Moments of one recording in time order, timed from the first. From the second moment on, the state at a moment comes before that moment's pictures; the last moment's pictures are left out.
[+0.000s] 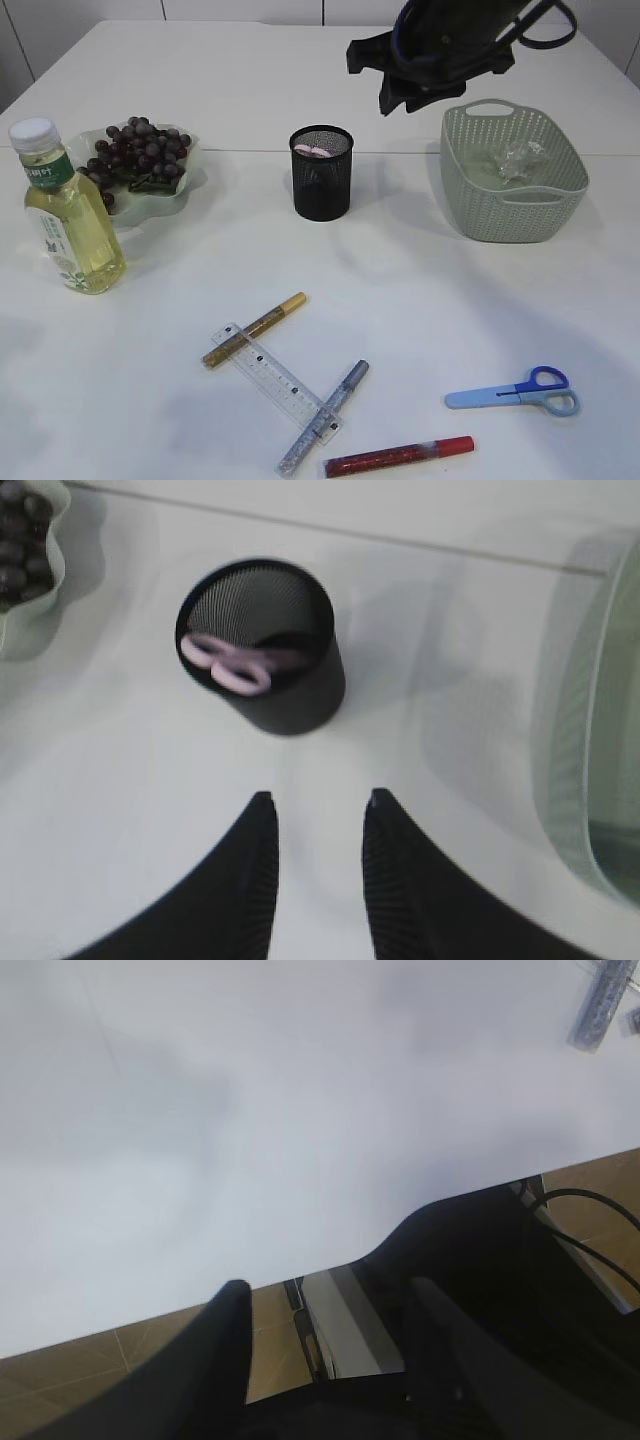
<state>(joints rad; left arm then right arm) -0.40 1.07 -0.85 -0.09 1.22 -0.17 0.37 1.91 -1.72 -0.03 0.79 0.21</state>
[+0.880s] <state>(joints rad) -0.40 1.07 -0.85 -0.09 1.22 -0.11 0.37 1.86 -1.75 0.17 1.23 0.34</state>
